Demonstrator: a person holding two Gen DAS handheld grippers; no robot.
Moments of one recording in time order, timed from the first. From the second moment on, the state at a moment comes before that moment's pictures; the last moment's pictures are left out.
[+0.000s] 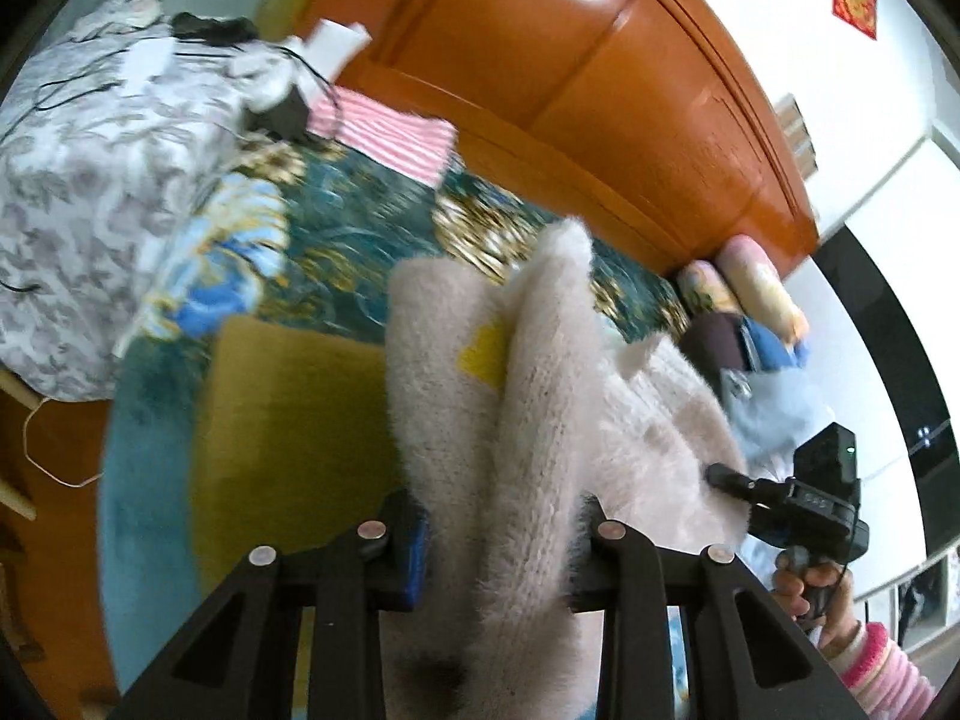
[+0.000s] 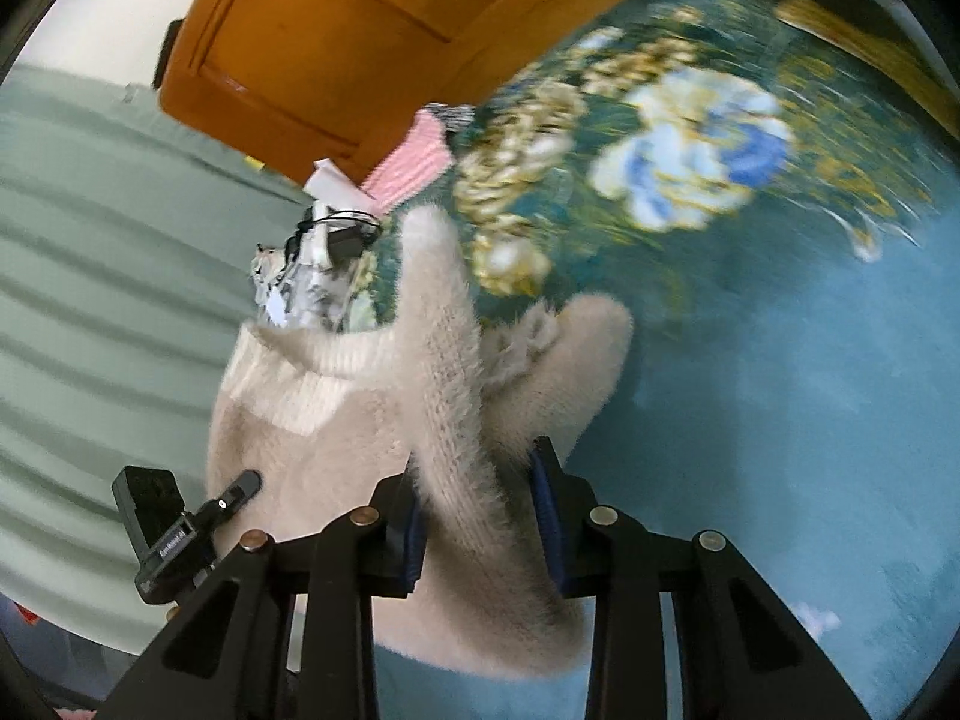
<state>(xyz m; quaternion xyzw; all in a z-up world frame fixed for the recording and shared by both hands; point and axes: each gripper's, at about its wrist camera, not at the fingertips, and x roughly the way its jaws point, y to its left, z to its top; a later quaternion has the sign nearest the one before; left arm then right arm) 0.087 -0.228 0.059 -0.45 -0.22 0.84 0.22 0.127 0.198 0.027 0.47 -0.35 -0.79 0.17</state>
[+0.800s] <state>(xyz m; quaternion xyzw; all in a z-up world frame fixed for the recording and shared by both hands) 0.077 -0.271 0.033 -0.43 -0.29 0.84 0.19 0.087 0.154 0.028 0.48 -0.33 -0.79 0.19</state>
